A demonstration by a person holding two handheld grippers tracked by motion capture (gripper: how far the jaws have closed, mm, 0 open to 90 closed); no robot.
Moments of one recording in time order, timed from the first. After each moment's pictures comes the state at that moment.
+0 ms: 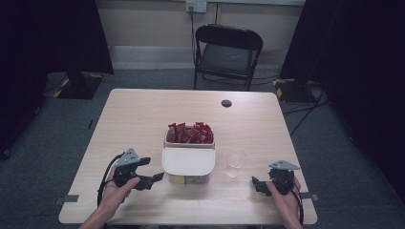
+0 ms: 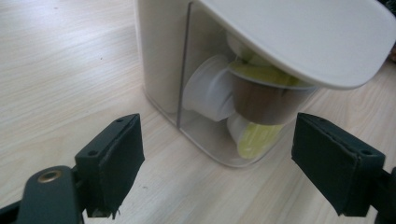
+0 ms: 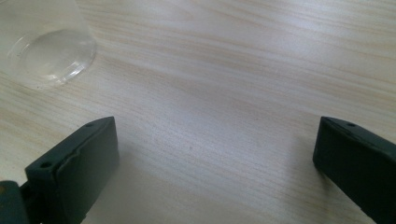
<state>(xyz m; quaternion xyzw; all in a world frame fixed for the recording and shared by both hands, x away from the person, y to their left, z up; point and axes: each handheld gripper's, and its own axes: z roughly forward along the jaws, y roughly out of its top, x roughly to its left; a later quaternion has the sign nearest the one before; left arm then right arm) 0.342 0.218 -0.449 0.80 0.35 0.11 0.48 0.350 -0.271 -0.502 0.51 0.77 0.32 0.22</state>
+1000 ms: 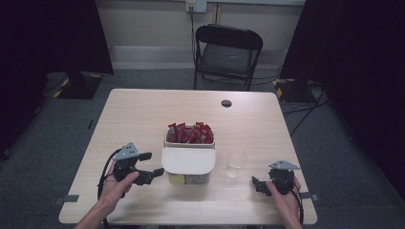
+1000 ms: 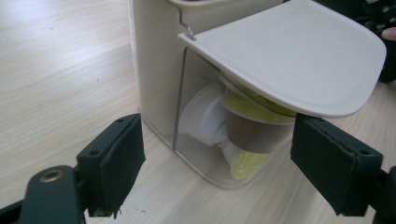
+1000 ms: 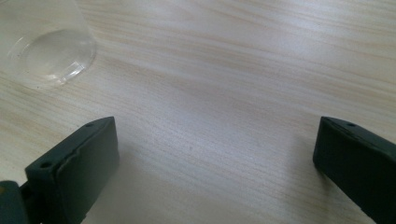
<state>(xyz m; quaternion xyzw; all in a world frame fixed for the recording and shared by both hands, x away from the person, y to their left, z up) 0.351 0.220 -0.433 0.79 0.34 0.11 0.50 0.350 -0.271 -0.502 0.51 0.77 0.32 0.22</state>
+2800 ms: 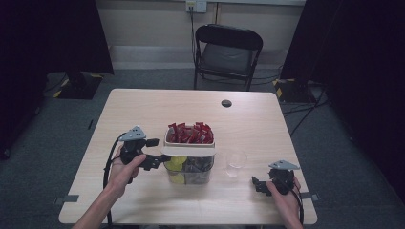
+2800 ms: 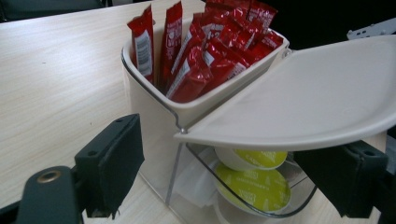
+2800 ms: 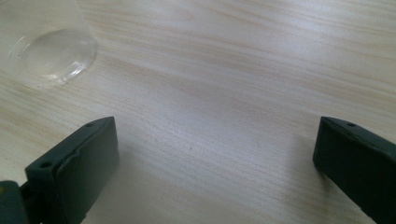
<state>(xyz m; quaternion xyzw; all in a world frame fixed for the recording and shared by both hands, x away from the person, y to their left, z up) 0.382 0.201 -0.396 0.78 0.34 0.09 0.51 0.351 -0.271 -0.502 0.51 0.77 0.32 0.22</state>
